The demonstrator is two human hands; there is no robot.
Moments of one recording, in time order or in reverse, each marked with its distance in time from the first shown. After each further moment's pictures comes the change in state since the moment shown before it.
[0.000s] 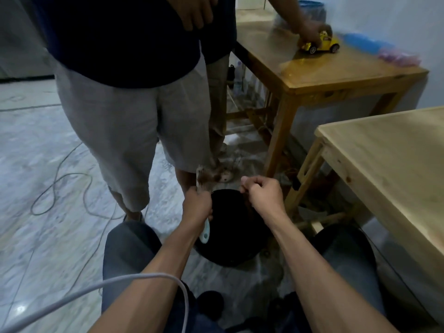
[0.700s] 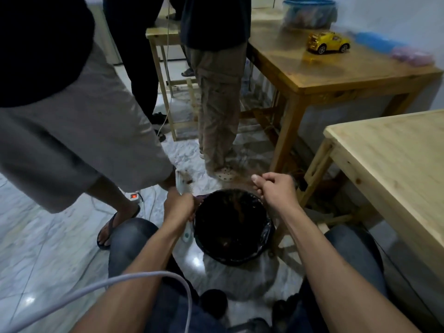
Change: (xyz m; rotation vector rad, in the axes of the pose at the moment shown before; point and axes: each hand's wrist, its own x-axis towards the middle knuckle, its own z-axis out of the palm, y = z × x) left_hand -0.003 0.002 -0.048 0.174 0.178 0.019; right_hand 0.016 0.003 -0.011 0.058 -0.020 0.067
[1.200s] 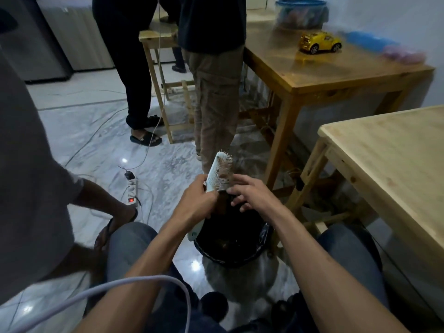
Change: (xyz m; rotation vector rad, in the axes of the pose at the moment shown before) left_hand -0.027 0.037 0.011 0.197 -0.371 0.283; right_hand -0.008 -0.009 0.025 0.096 -0.416 0.047
